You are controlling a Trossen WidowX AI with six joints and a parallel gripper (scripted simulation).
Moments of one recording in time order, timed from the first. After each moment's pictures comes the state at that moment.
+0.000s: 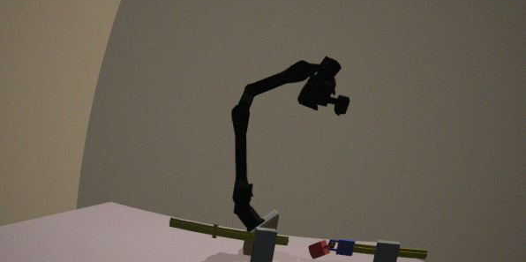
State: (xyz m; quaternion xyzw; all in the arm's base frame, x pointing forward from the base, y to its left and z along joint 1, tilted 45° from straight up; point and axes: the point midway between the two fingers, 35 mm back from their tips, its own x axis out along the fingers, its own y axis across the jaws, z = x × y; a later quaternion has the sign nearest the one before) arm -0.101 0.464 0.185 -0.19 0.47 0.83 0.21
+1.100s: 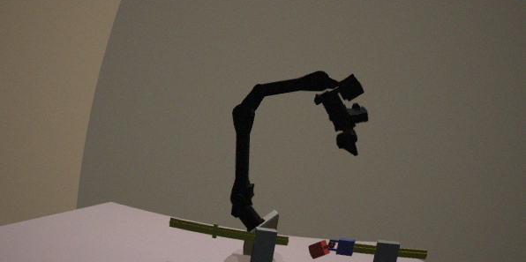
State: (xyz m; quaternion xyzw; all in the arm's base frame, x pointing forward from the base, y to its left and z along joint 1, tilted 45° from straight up) arm 0.079 0.405 0.053 -0.24 0.73 0.41 0.49
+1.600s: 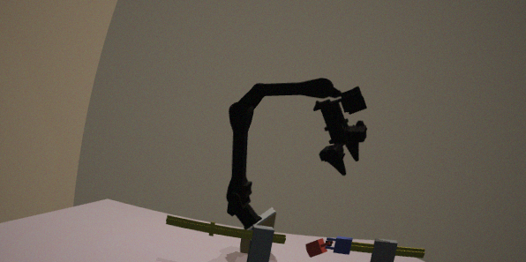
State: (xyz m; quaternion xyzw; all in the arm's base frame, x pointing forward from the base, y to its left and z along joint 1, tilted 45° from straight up) arm 0.150 0.337 0.014 -0.24 0.77 0.17 0.57
